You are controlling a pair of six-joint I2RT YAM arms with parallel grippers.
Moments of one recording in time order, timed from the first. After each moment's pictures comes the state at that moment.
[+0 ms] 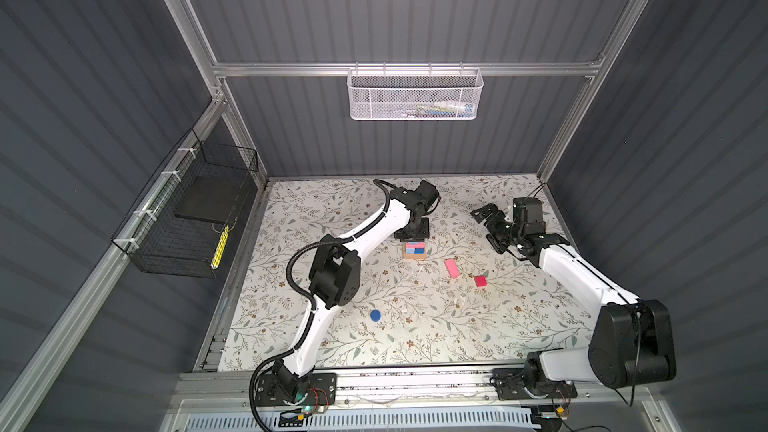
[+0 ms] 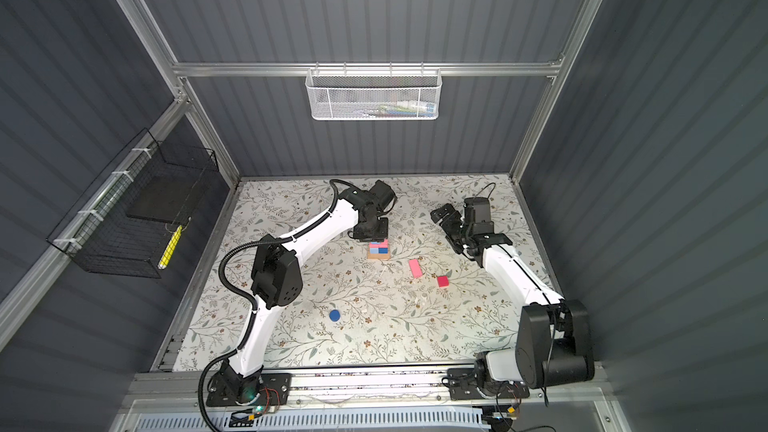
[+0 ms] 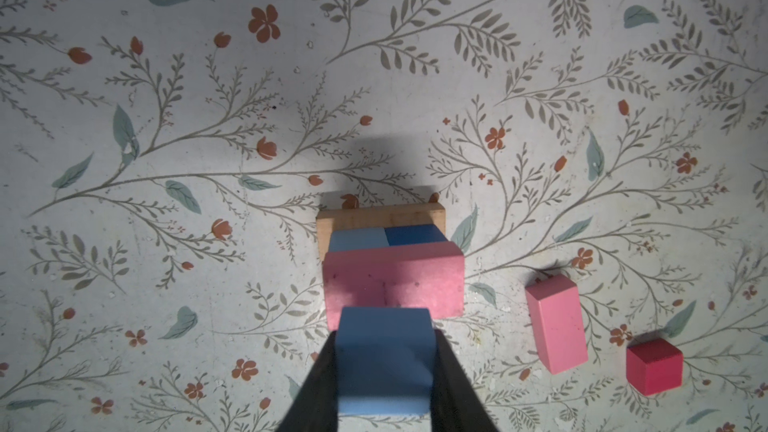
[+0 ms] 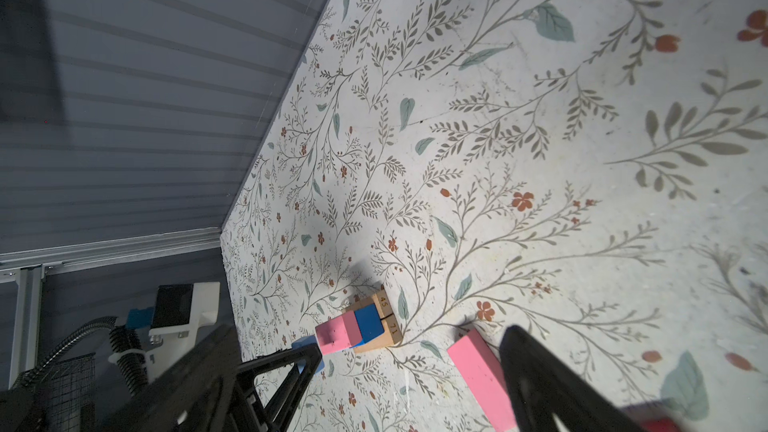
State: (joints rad) left arm -0.74 2.30 2.16 -1.16 -0.06 -0.63; right arm 0.12 1.38 0.92 -0.21 -0.26 0.98
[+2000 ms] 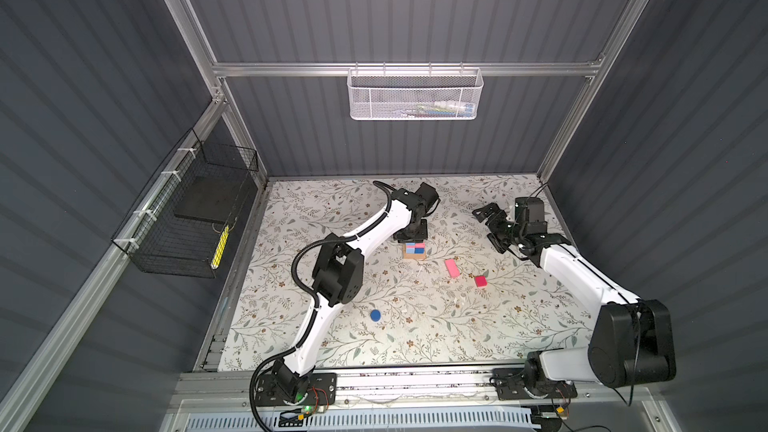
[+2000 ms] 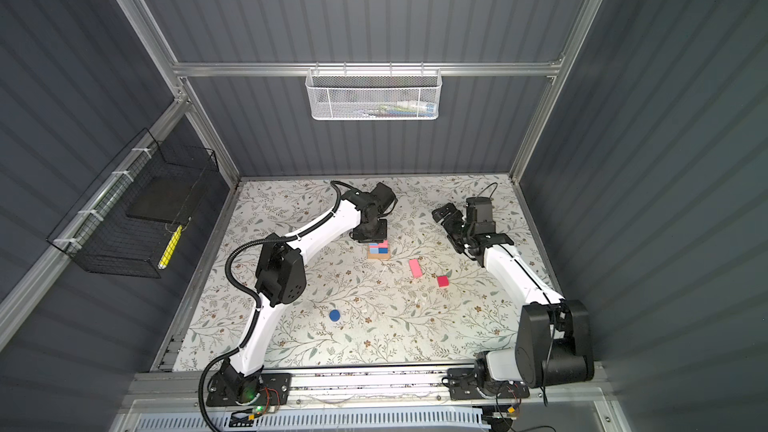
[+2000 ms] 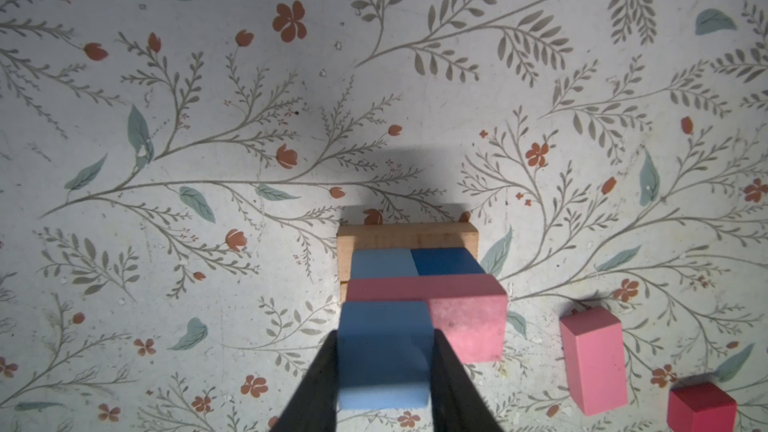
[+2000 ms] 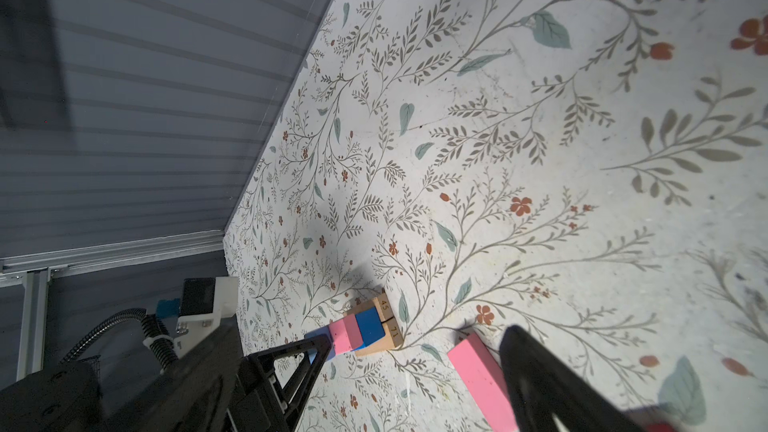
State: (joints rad) left arm -0.74 2.33 2.18 -1.18 -0.09 -0.65; right arm 0.10 1.38 0.92 -0.21 -0.27 0.98
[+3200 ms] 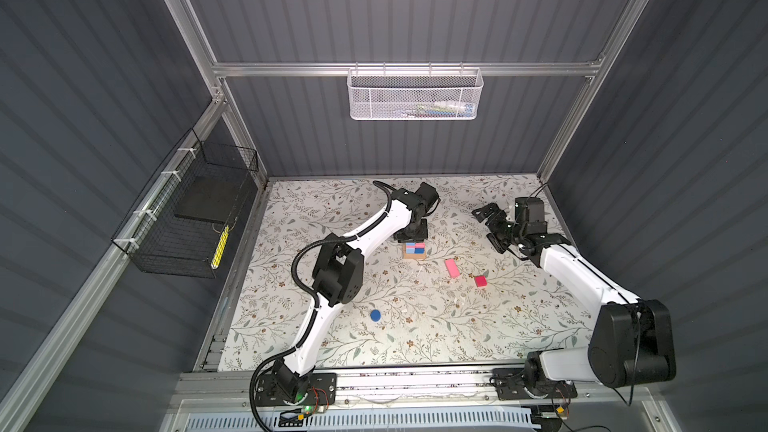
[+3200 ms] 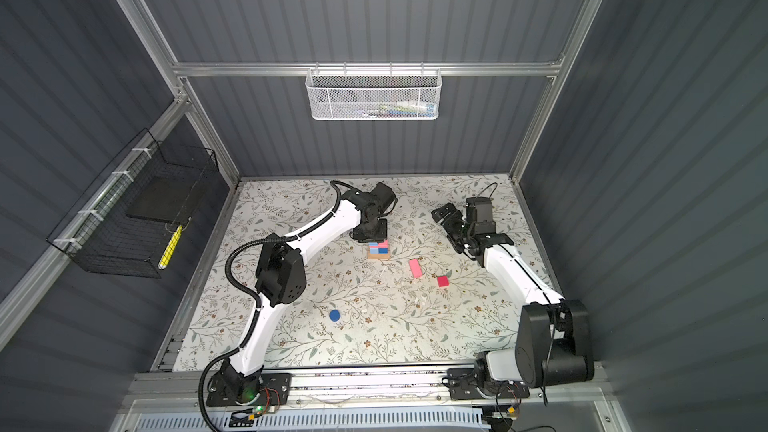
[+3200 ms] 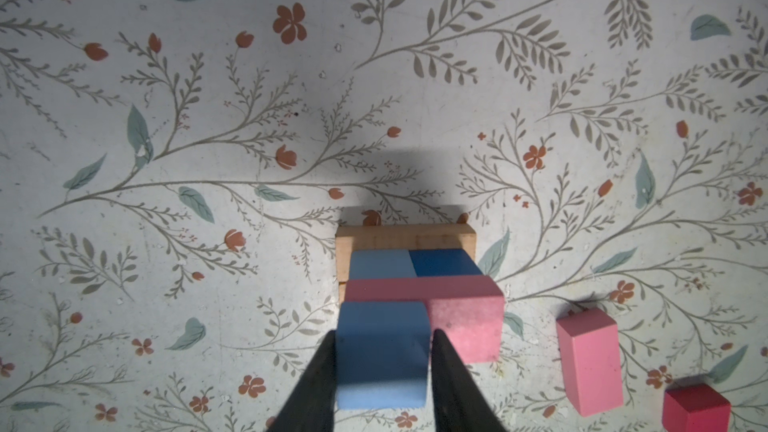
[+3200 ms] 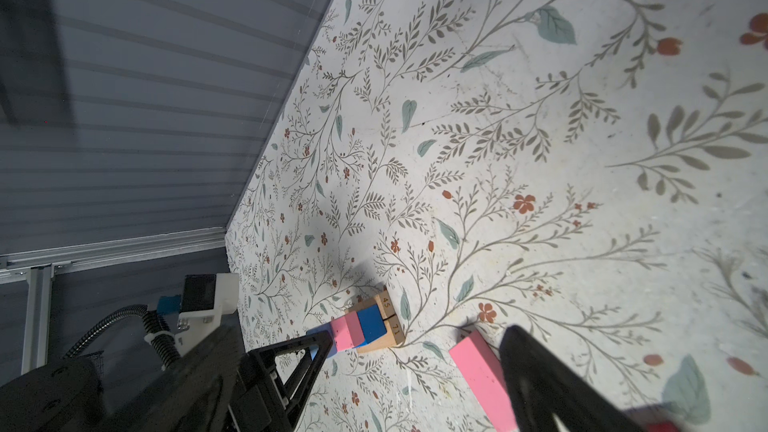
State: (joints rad) left arm -0.74 2.33 2.19 -1.18 -0.09 -0.65; right arm 0.10 1.38 0.92 -0.21 -0.28 0.98
